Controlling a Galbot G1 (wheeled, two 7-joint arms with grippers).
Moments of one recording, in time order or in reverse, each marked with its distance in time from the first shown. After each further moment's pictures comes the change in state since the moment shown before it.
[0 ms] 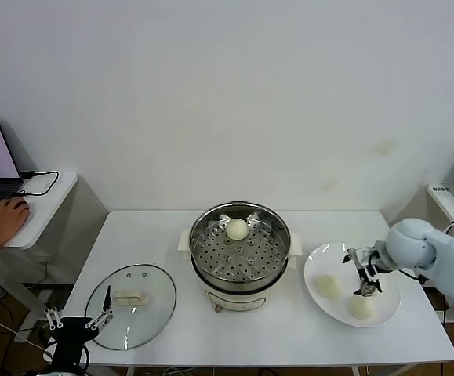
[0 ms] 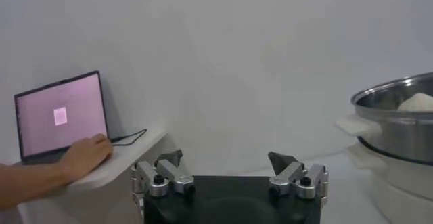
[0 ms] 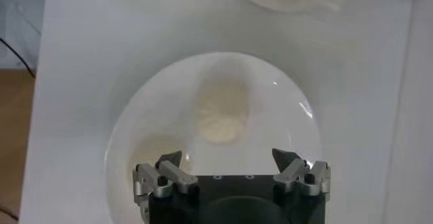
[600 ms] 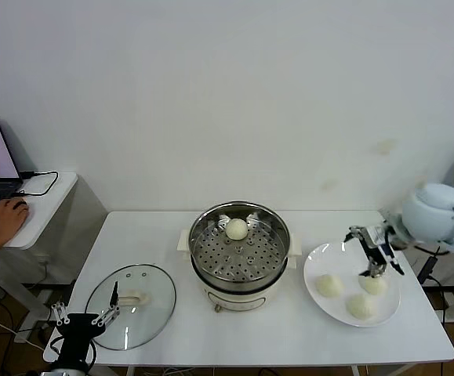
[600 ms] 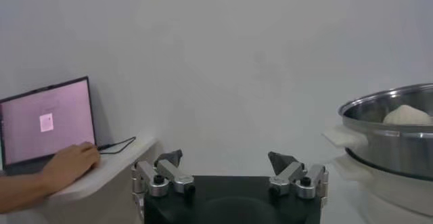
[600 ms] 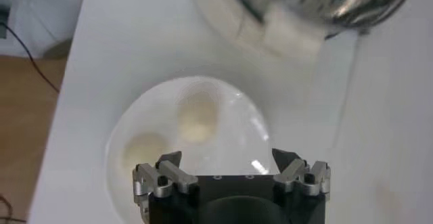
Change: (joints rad) left arm -0.010 0.016 0.029 -0.017 -0.005 -0.007 -0.002; right arm 0.392 -0.157 -0.288 0.216 0.095 -0.012 -0.048
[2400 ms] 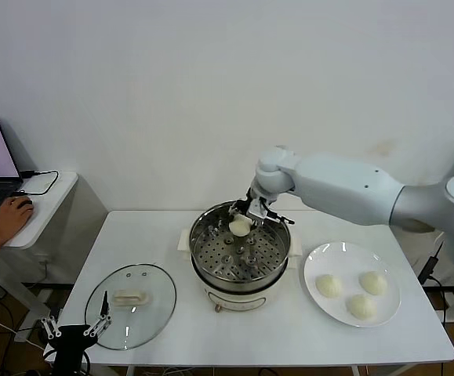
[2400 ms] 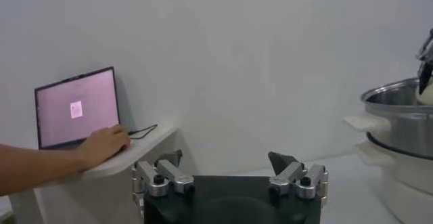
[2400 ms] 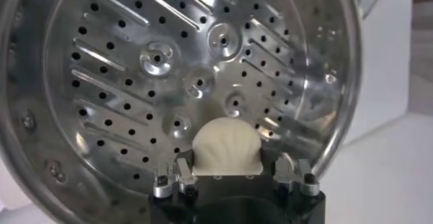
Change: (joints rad) left arm 0.026 -0.086 -0.024 0.037 0.037 -0.064 -0.005; right arm 0.132 0.872 -0.153 -0.588 -0.270 0.731 0.115
